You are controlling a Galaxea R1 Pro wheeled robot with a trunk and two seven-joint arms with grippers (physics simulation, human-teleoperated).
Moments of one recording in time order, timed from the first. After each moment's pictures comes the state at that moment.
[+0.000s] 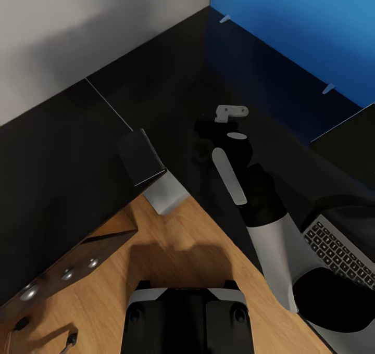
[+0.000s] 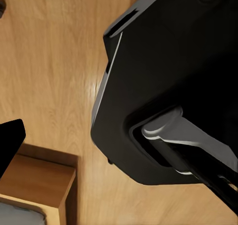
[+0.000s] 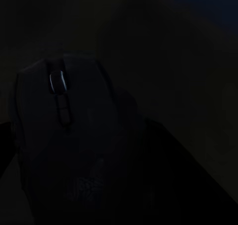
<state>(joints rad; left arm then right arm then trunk) 0.40 -0.13 0.46 -1.26 0.54 0.38 -0.18 -1.16 0.17 0.38 -1.37 -0.36 0.71 -0.56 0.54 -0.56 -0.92</state>
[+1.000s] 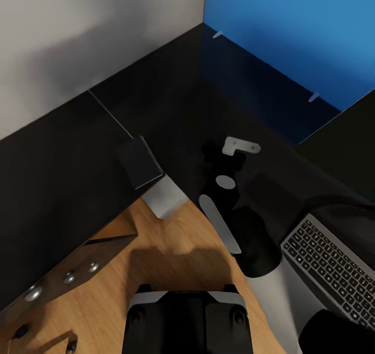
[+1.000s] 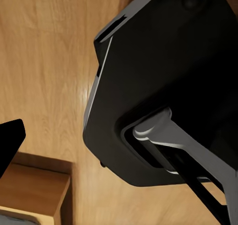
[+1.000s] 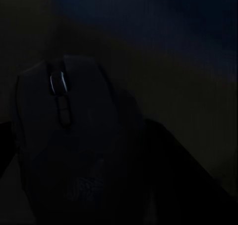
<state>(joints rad) 0.40 -0.13 0.45 -1.27 0.55 0.37 -0.18 -0.92 0.17 0.54 -1.54 -0.36 0.47 -0.98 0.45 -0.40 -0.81</state>
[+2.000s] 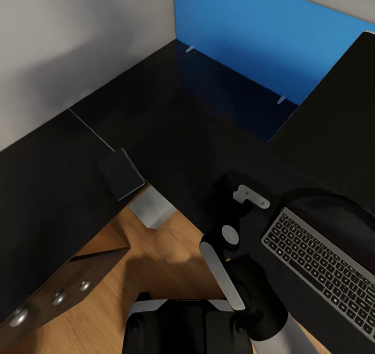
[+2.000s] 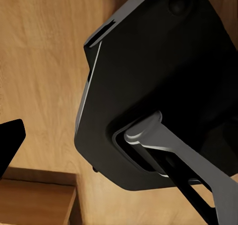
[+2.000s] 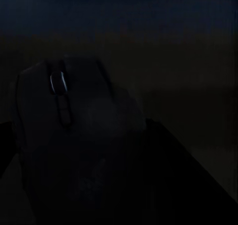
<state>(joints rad) 0.40 -0.13 0.44 -1.26 0.55 0.37 -0.17 -0.61 0.17 0.54 -1.61 -0.35 0.12 -1.11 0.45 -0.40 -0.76</state>
